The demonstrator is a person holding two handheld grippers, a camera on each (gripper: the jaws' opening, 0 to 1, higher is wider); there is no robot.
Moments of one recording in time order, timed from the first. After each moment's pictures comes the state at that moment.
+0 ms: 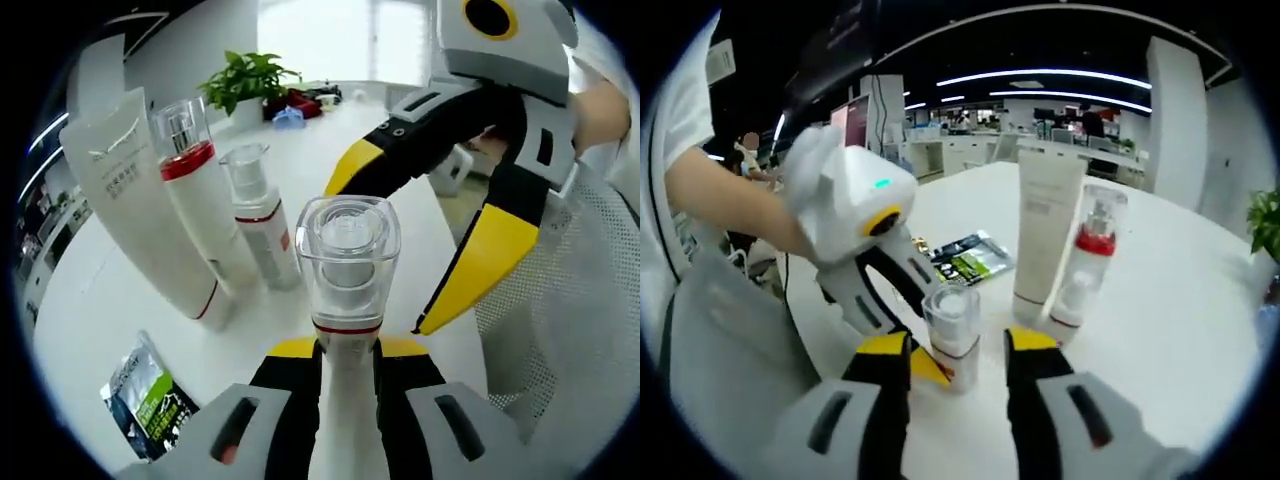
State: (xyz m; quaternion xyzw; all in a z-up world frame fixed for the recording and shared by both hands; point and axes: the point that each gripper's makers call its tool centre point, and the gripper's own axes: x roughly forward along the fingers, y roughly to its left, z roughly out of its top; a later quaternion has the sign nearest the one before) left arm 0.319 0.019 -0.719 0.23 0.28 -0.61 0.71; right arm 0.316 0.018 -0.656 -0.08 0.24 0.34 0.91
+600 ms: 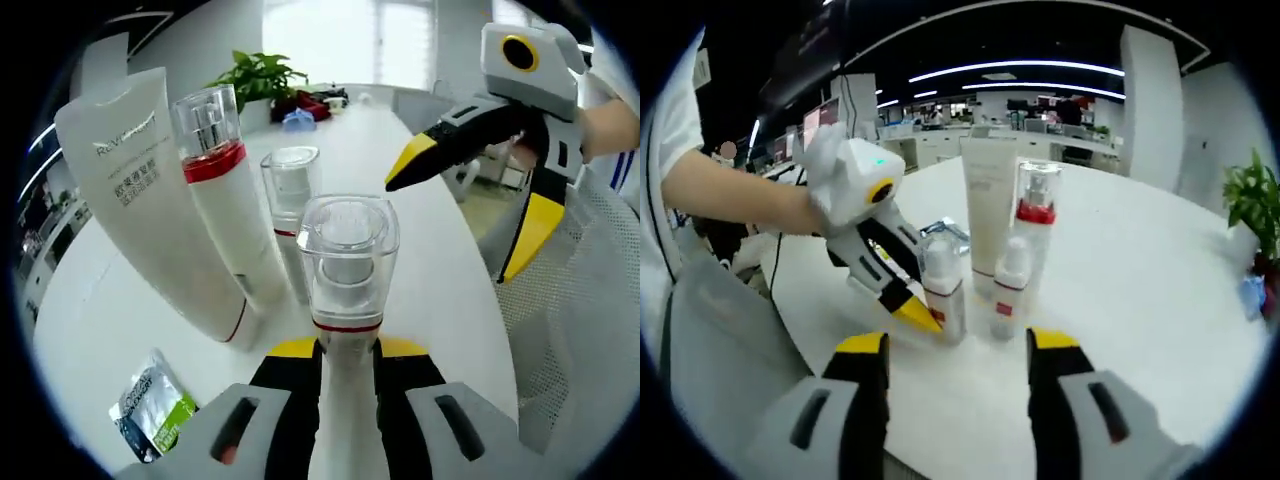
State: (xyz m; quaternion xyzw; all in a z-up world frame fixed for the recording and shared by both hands) left arm 0.353 0.009 -0.716 0.22 0.27 -0.60 0.71; right arm 0.311 -0.029 -0.660 -0.07 0.26 0.29 0.92
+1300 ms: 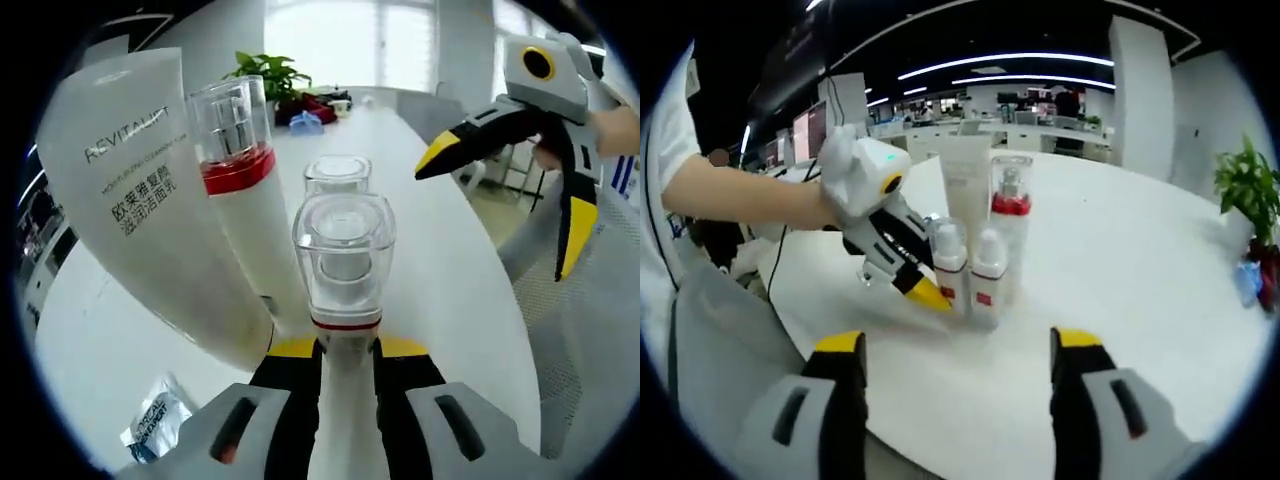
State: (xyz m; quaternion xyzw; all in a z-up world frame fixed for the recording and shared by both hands) left arm 0.376 -0.005 -0.716 0.22 0.27 -0.61 0.72; right arm 0.310 -0.046 -0.658 -0.06 0.27 0.28 0.92
